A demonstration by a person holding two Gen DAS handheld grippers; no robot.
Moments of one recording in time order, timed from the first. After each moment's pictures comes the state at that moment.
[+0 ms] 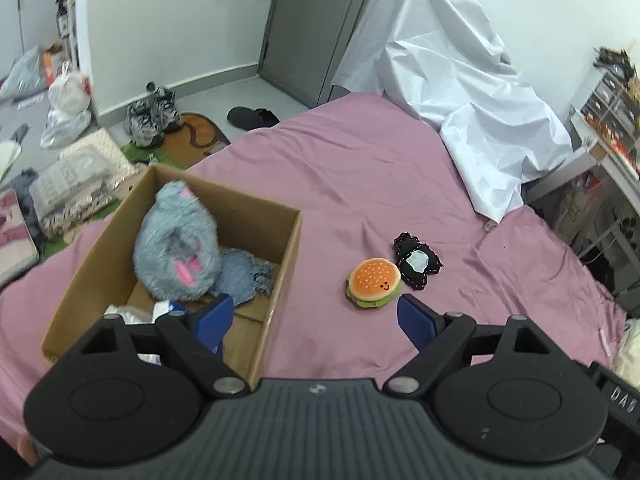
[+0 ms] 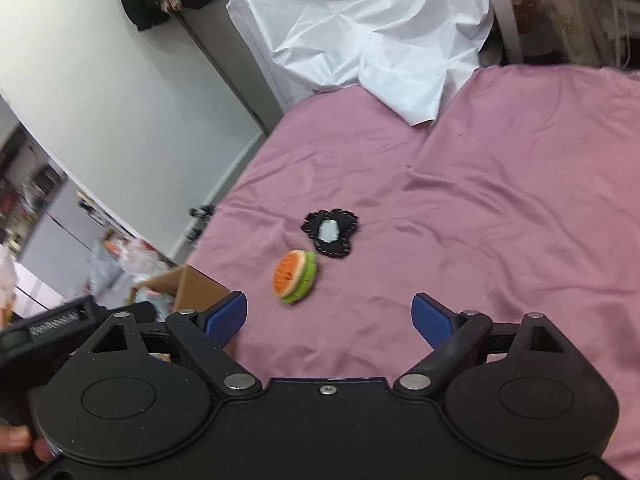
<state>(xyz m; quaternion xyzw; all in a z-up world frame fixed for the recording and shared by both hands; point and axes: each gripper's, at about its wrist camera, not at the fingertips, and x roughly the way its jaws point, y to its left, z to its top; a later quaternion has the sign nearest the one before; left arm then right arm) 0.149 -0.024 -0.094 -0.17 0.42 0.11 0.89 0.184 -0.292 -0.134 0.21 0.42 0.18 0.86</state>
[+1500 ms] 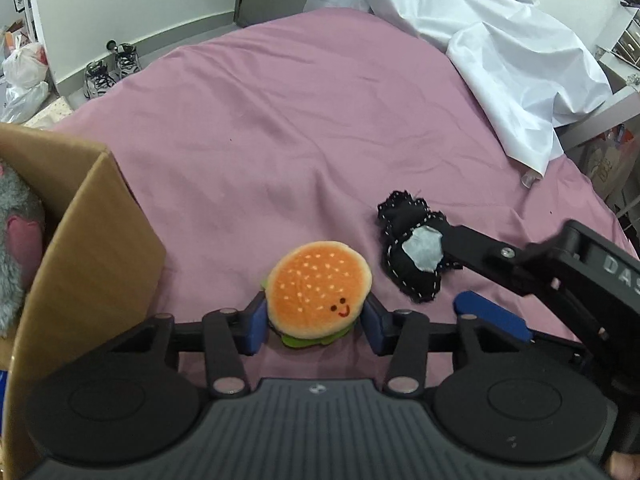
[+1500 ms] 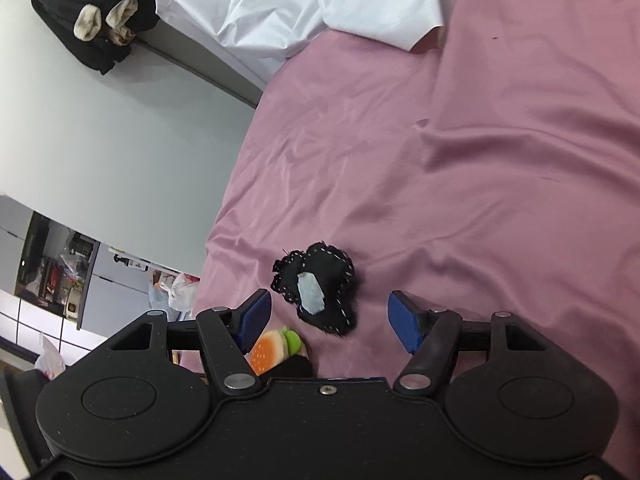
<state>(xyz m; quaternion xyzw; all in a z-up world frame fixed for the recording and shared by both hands) 0.266 -0.067 -0.214 -0.17 0.48 0.09 0.86 0.318 -0.276 -0.247 0.35 0.46 0.22 0.79</state>
